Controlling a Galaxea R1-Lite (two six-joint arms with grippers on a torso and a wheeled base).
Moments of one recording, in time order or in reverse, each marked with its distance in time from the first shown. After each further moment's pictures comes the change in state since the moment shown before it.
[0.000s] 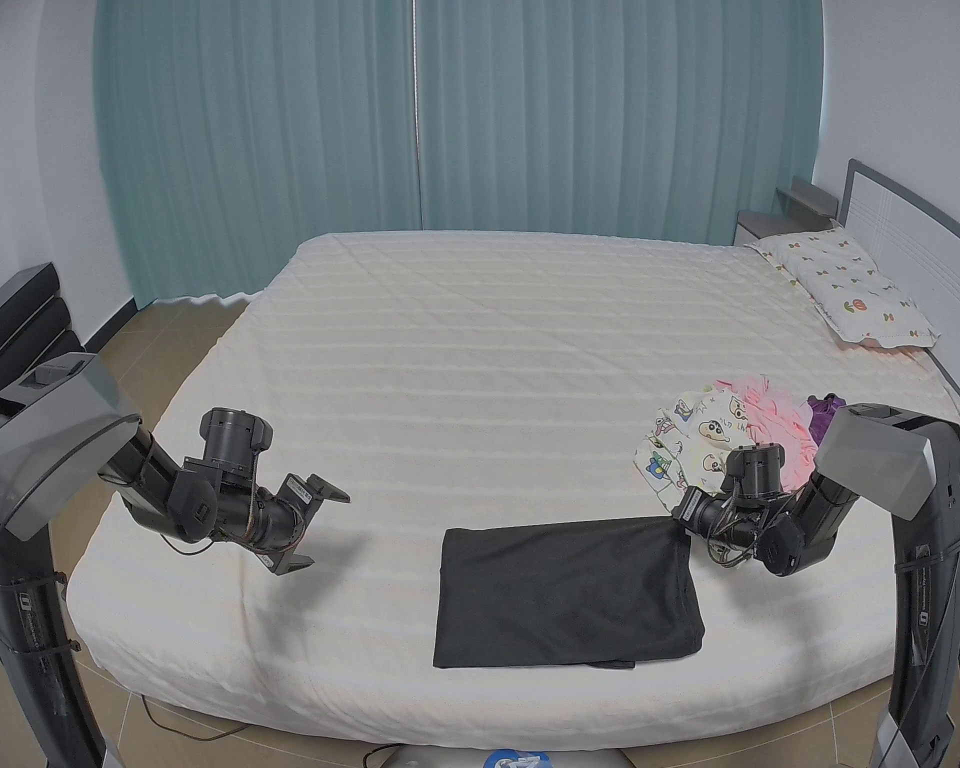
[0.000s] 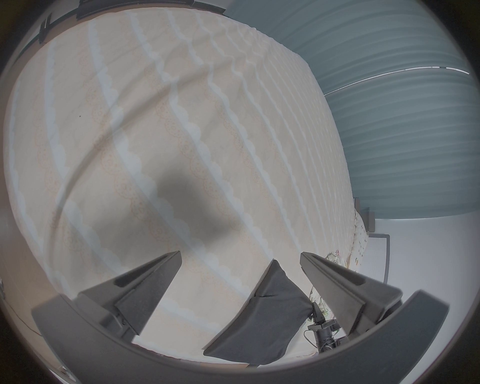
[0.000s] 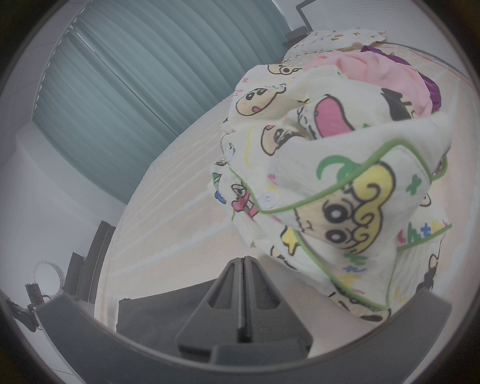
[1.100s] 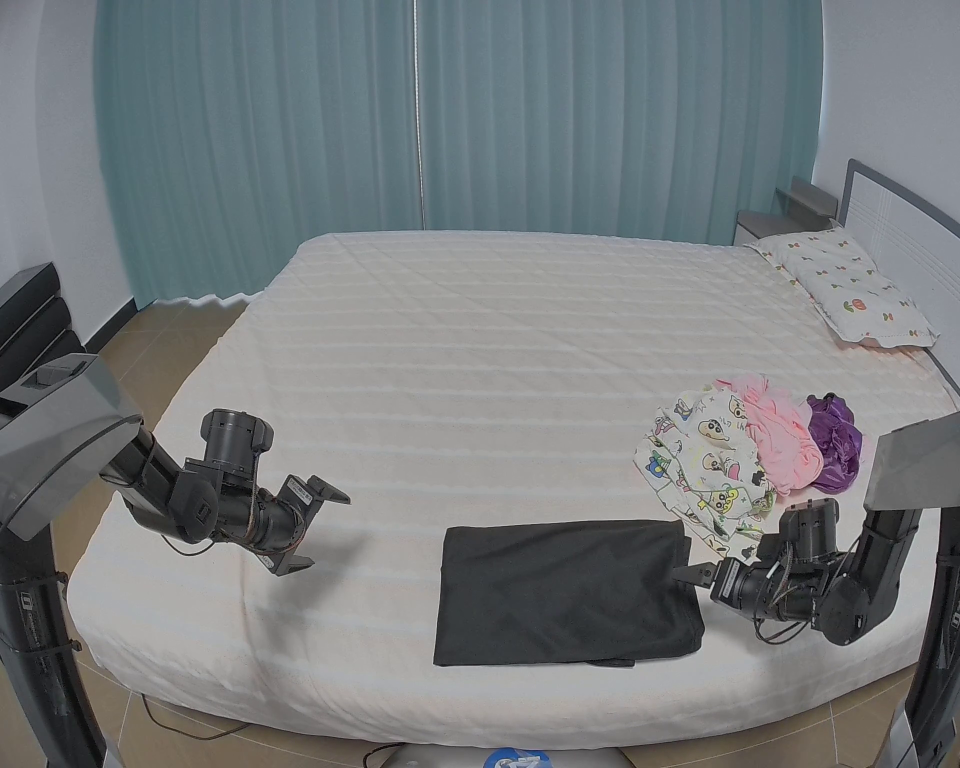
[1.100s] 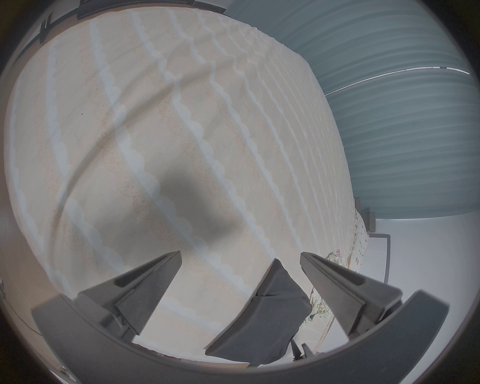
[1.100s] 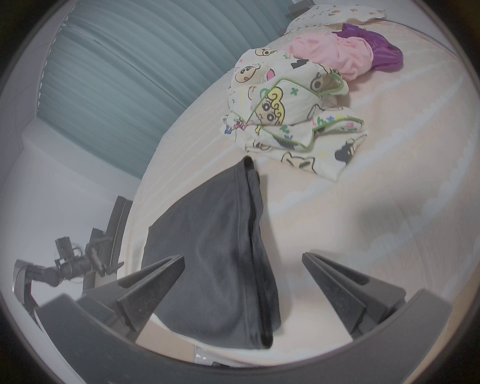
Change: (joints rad) left arm 0.000 0.005 -0.001 0.000 0.000 0.000; right arm 0.013 -0.213 0.637 -0.295 0.193 -0.023
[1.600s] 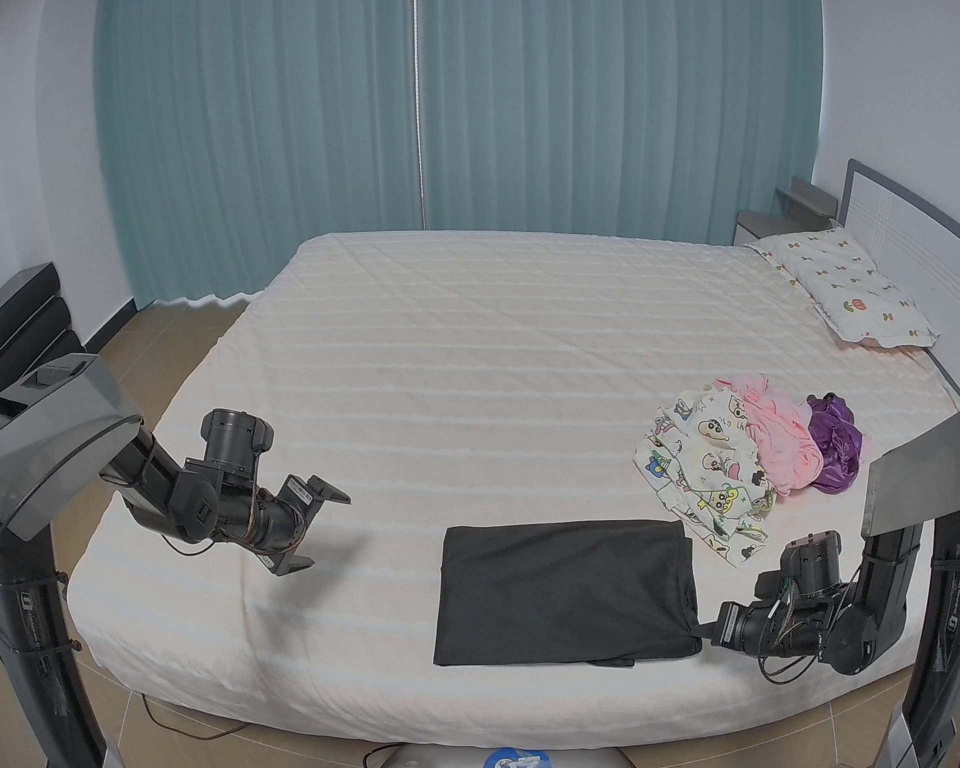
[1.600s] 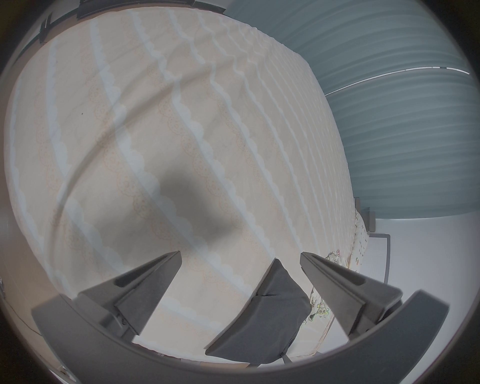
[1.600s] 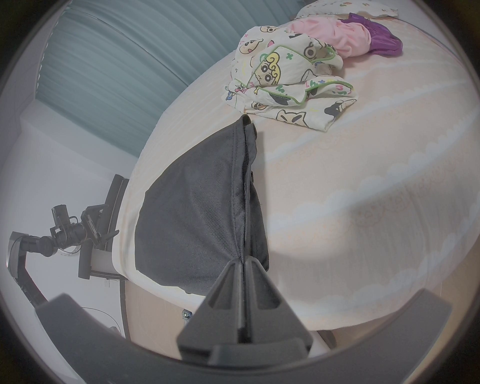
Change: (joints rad) left arm 0.000 0.000 0.000 0.000 0.000 0.000; right arm 0.034 0.013 0.127 -0.038 0.010 -0.062
